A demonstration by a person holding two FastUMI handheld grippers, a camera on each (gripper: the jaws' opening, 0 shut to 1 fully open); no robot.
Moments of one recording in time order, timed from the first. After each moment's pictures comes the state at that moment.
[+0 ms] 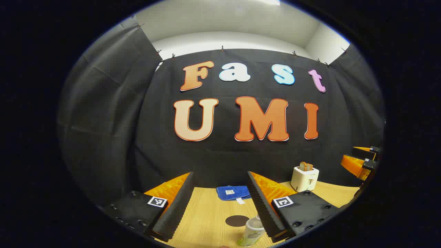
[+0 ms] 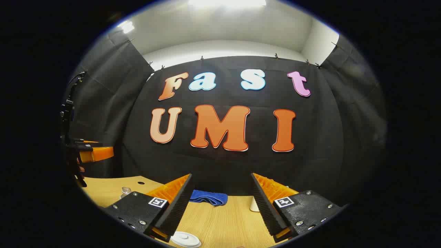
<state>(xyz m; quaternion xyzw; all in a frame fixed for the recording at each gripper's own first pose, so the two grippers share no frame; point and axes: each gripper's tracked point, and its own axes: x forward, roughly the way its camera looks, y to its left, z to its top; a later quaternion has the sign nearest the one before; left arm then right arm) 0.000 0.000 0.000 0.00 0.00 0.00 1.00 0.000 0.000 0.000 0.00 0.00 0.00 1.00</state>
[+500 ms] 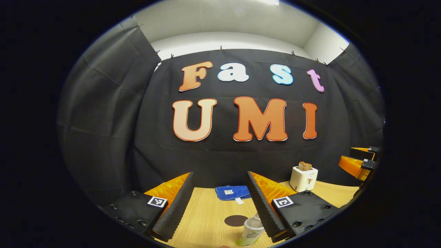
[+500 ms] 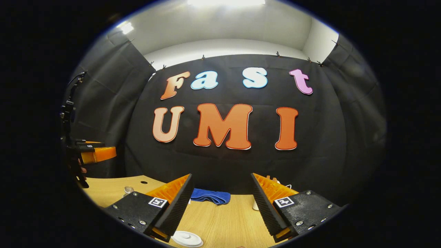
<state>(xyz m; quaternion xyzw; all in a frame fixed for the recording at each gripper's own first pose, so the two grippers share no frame) -0.002 -0.006 -0.002 0.01 0.00 -0.01 1.00 -0.002 0.002 -0.001 0.00 0.01 0.01 1.00</state>
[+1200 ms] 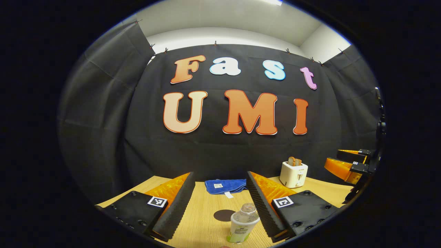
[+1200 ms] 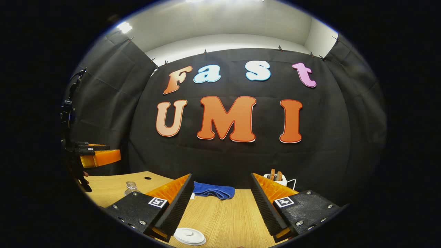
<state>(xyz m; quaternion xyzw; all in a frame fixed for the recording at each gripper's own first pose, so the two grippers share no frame) -0.011 -0.034 -0.030 -0.01 0.03 -0.05 1.00 0.000 0.013 -0.026 0.01 0.04 0.03 1.00</state>
